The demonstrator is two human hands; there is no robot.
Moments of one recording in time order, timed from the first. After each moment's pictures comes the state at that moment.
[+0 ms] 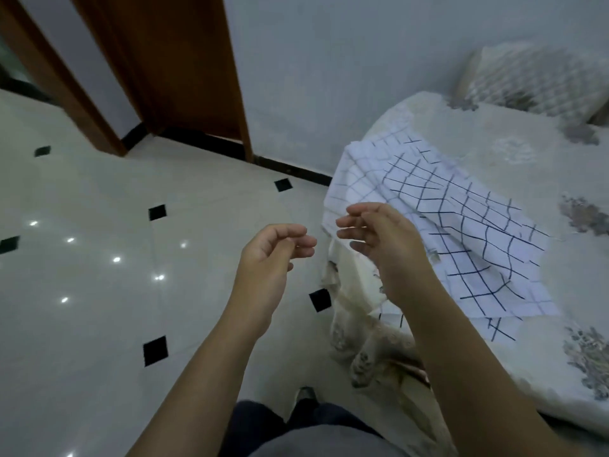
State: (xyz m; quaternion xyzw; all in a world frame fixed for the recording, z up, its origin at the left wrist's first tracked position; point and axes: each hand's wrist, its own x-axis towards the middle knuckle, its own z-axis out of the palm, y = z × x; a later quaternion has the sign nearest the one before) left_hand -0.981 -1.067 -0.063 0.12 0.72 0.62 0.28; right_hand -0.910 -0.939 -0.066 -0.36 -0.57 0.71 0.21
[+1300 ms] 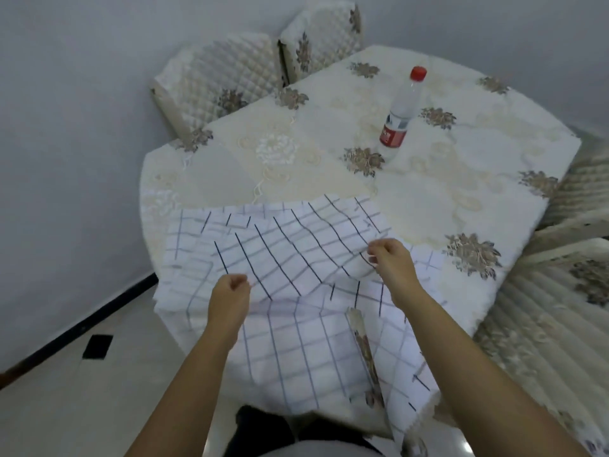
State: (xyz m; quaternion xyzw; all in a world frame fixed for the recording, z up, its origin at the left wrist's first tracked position) left_hand -1.114 -0.705 -0.178 0.41 0.72 0.28 0.50; right_hand -0.872 -0.726 -0.159 -0.76 -0.28 0.41 0.42
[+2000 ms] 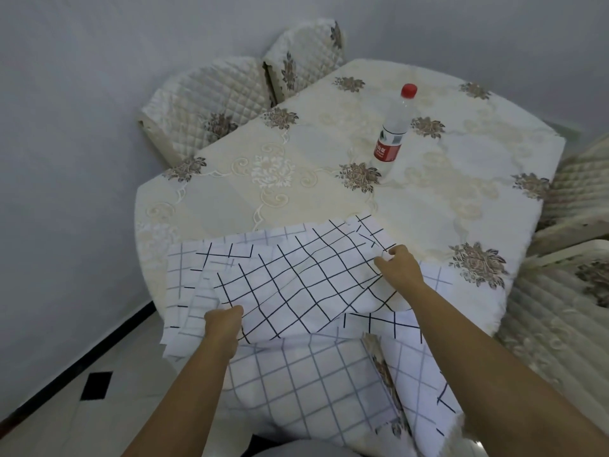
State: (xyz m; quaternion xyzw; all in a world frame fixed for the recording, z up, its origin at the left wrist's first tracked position) left_hand -1.138 -0.640 -0.217 0.23 0.78 0.22 0.54; right_hand -0.852 -0.679 -0.176 -0.87 -0.31 0.32 0.22
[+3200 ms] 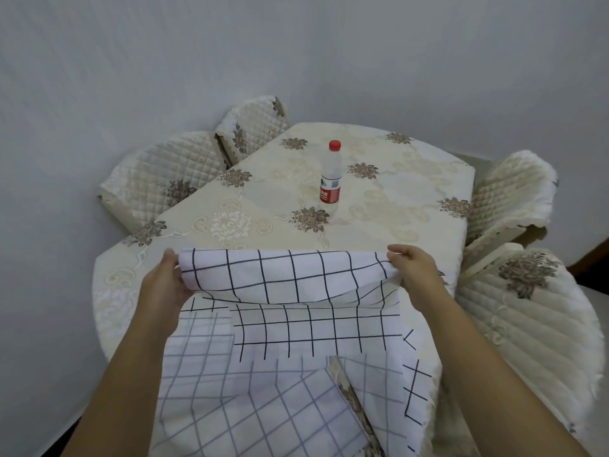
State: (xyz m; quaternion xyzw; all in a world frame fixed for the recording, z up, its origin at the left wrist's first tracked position) left_hand -1.113 -0.591 -0.088 0.40 0.52 0.46 0.60; right_hand -0.792 -0.739 -0.099 -0.73 -0.17 0.32 0.59
